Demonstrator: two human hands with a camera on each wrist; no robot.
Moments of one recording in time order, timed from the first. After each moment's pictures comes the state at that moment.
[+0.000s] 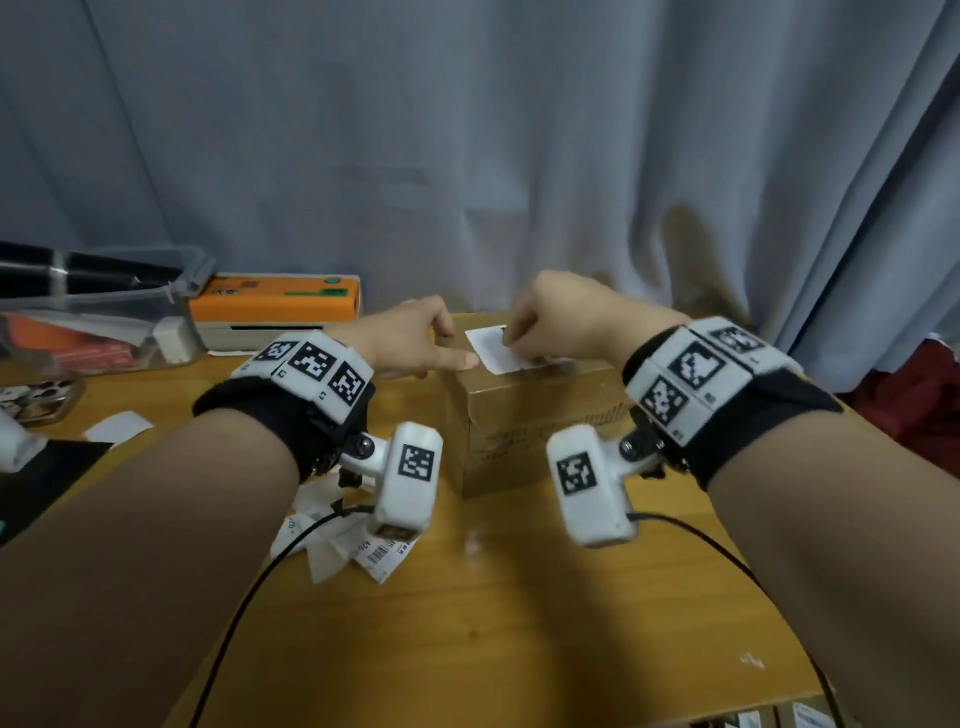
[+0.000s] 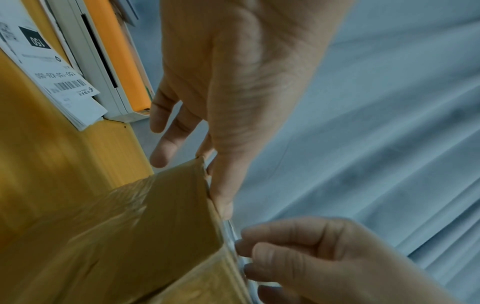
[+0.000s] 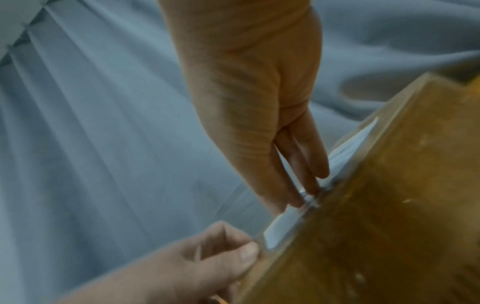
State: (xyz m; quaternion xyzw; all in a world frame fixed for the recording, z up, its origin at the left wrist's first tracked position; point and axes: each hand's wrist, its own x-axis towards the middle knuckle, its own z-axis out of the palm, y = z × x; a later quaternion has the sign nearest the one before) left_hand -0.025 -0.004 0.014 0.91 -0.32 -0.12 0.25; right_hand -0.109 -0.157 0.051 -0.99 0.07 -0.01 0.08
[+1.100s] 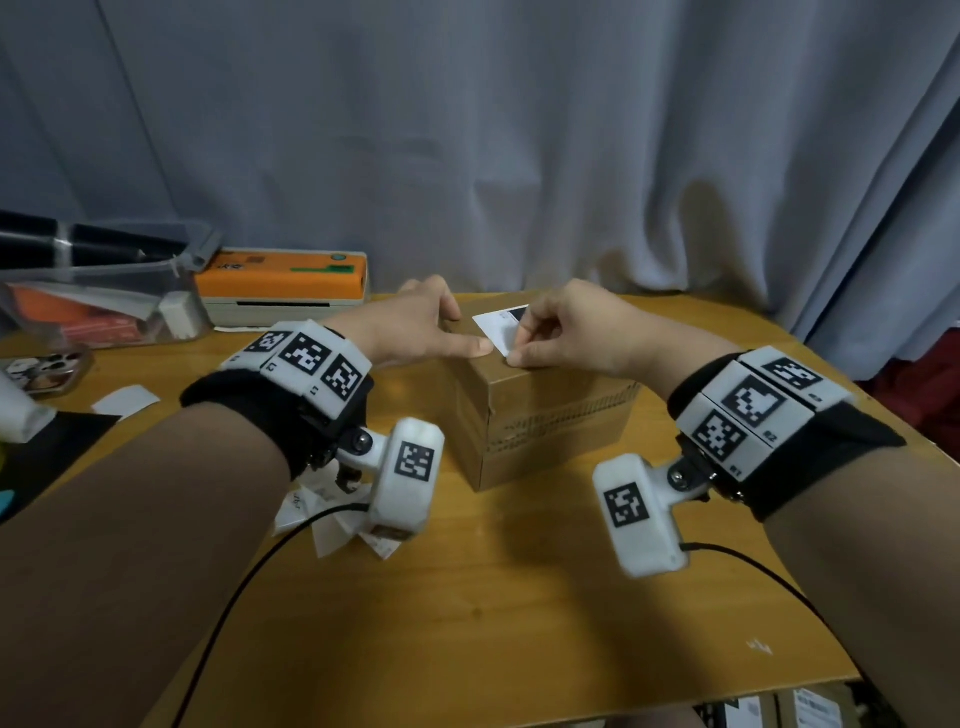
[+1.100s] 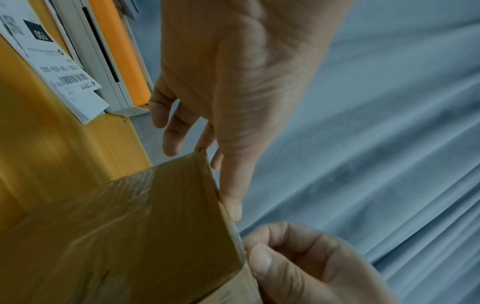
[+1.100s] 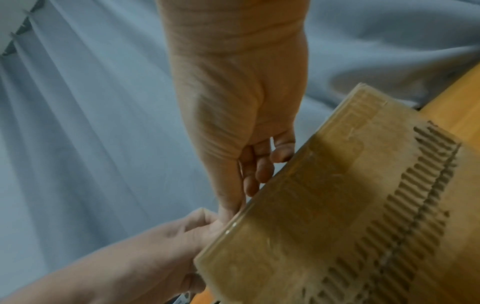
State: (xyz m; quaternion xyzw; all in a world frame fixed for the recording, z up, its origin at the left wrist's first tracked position) left_hand -0.028 -0.003 0.005 0.91 -0.30 -0.12 0.25; right_hand -0.122 -0.173 0.017 -0.97 -0.01 -0.05 0.24
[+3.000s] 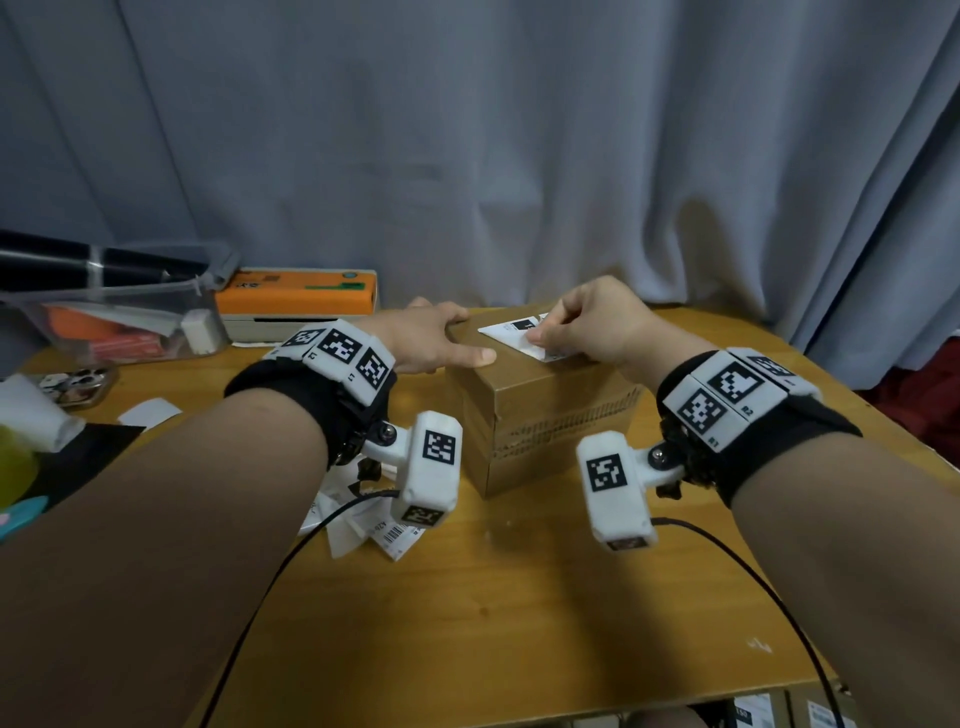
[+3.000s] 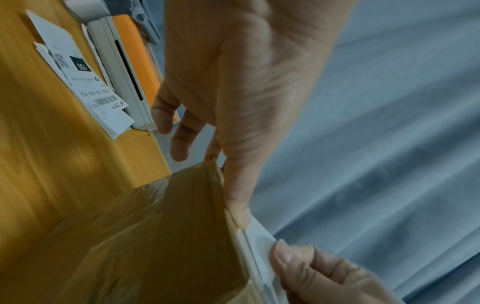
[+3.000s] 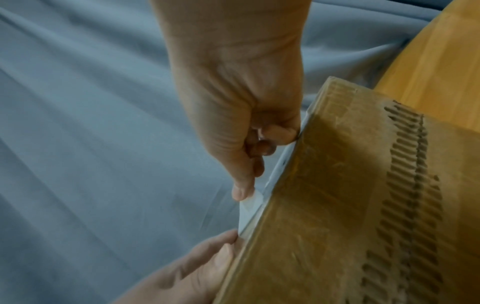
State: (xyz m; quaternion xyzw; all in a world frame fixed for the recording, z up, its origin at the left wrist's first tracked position) left_hand -0.032 -0.003 0.016 0.92 -0.29 -0.16 0.19; right_hand -0.120 -0.177 0.019 -0.89 0.14 -0.11 0.42
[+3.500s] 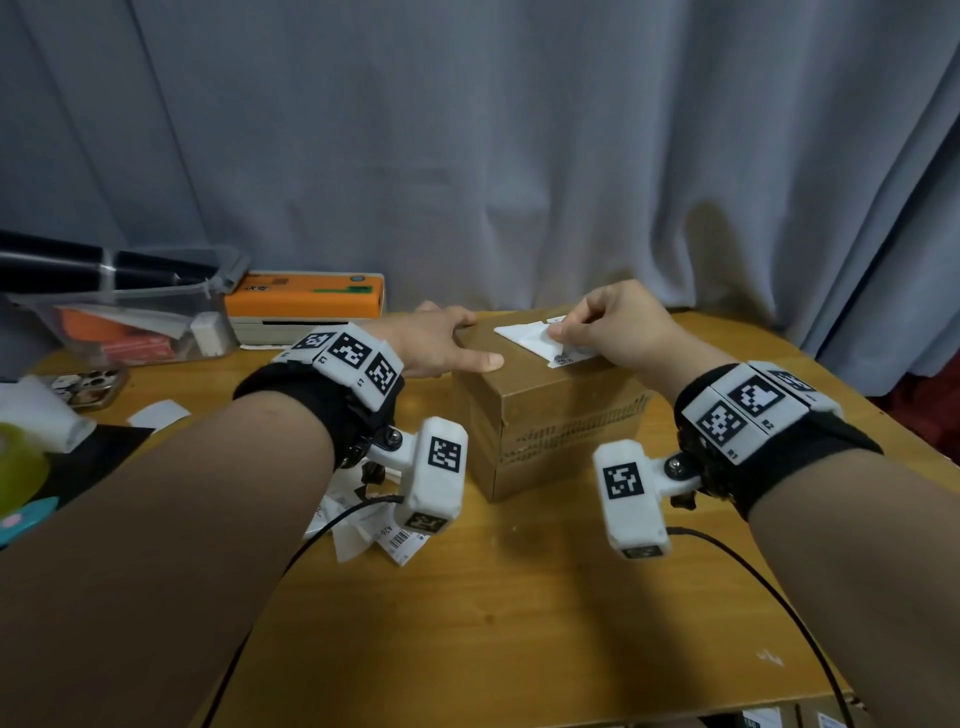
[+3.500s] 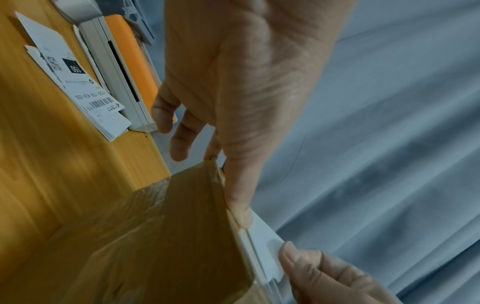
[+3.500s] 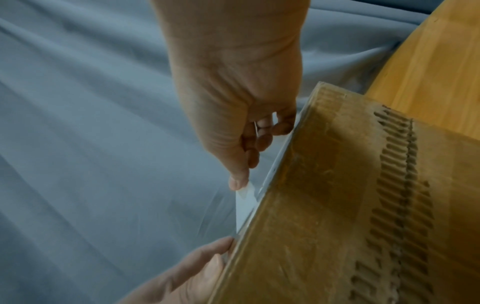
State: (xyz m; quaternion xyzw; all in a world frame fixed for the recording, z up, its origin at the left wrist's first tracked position) left_hand -0.032 -0.003 0.017 0.93 -0.30 -0.16 0.17; right_hand -0.123 -0.185 0.017 -0.88 0.16 -0.15 0.42
